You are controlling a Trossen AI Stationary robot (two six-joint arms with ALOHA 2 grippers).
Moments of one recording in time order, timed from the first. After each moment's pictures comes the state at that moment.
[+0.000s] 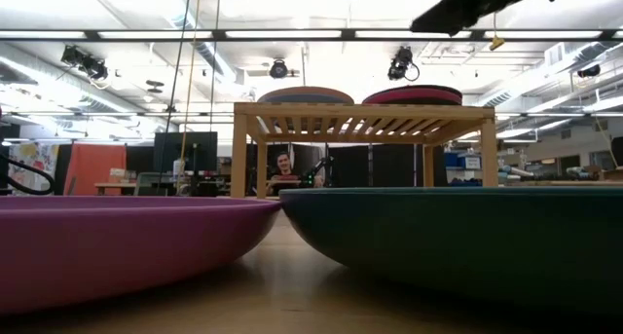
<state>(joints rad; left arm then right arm) -0.30 1.28 1.17 -0.37 -0.25 -0.12 -0.54 0.87 0.88 -0.29 -0.28 -0.35</state>
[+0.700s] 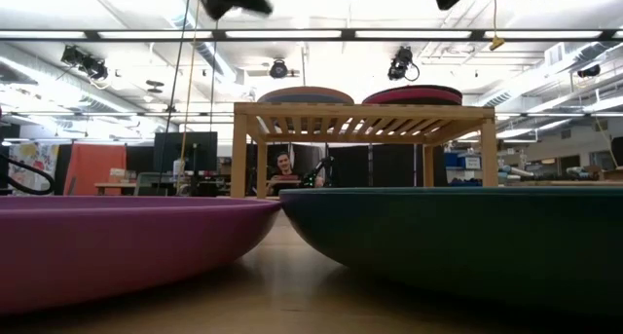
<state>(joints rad) -0.30 1.40 1.17 -0.46 -0.25 -0.29 -0.23 0.87 0.88 -0.28 -0.62 -0.08</state>
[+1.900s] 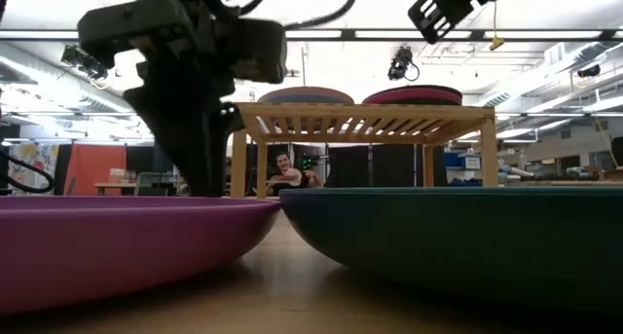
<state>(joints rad) -0.32 1.82 1.17 -0.55 -0.01 -0.36 0.02 1.13 0.88 -0.32 -0.54 -0.02</state>
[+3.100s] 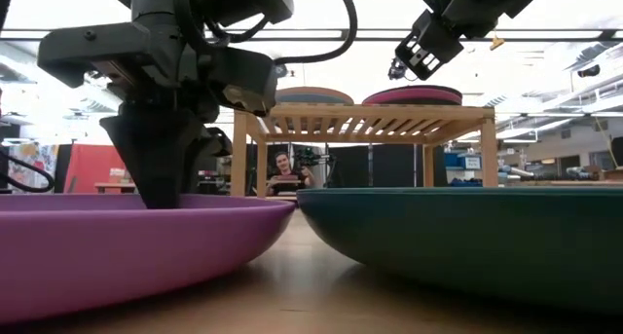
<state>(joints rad) -0.32 1.88 1.17 -0.60 0.09 -0.35 0.02 1.29 0.88 -0.31 -0.54 -0.02</state>
